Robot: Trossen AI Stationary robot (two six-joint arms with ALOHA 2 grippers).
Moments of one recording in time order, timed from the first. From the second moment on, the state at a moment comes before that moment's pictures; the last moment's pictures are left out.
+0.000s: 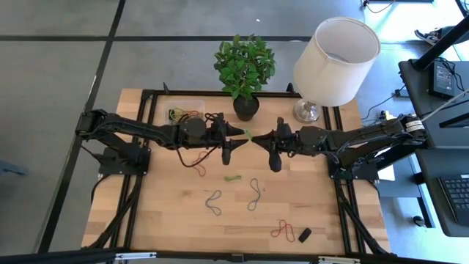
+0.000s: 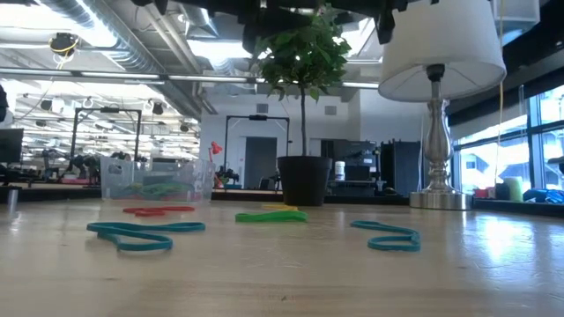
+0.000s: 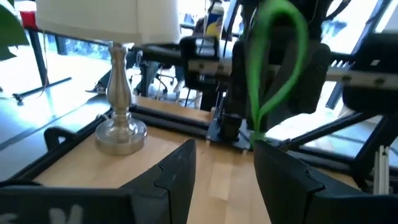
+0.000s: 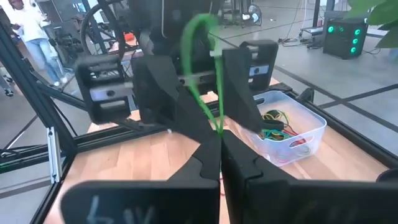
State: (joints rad) left arm -0.01 1.44 0.94 0.41 -0.19 -0.20; right arm 0.14 1.20 0.81 0.27 0.31 0.23
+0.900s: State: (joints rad) left arm -0.01 1.44 0.94 0.51 -0.18 -0.17; right arm 0.14 1.22 0.81 0.24 0.31 0.23
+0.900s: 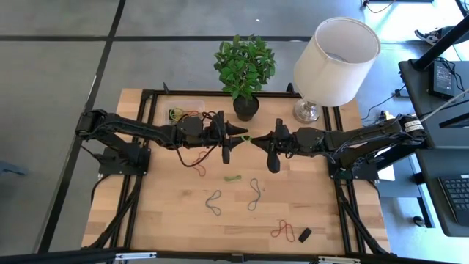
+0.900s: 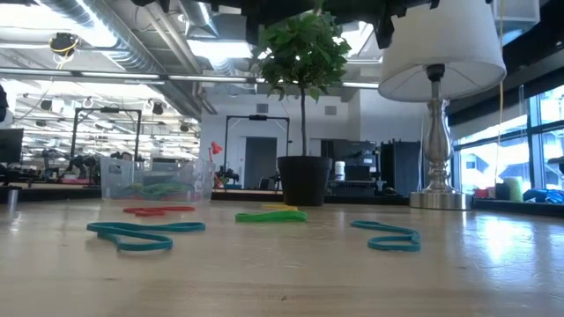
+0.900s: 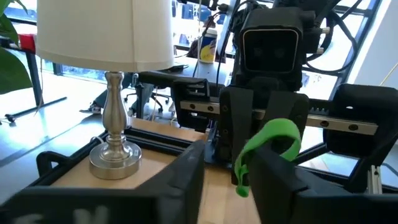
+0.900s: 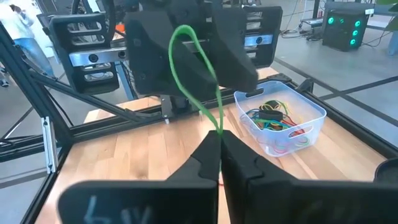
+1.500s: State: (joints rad) left arm 0.02 1.41 0.94 0.40 -0.18 -0.17; right arm 0.12 1.22 0.81 0.17 0.31 0.36
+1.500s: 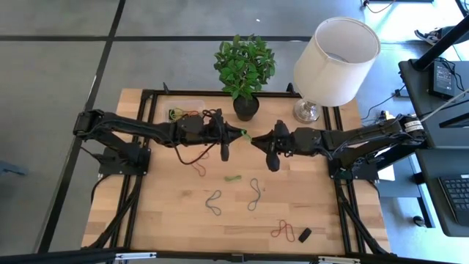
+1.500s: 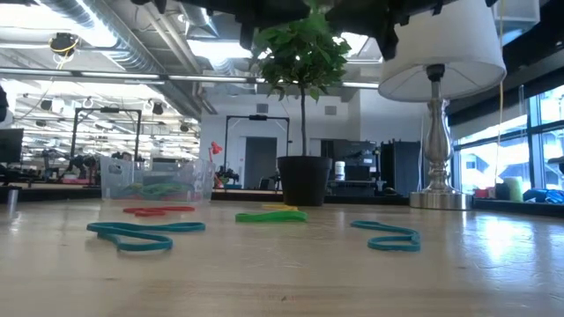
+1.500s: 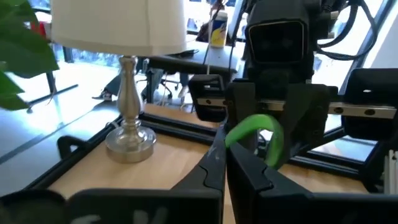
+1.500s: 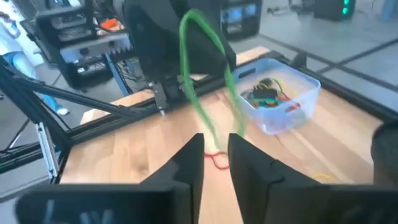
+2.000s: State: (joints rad) left arm 0.26 1.06 0.94 -0.49 -0.33 -0.24; right arm 0.12 1.22 0.81 0.12 0.31 0.45
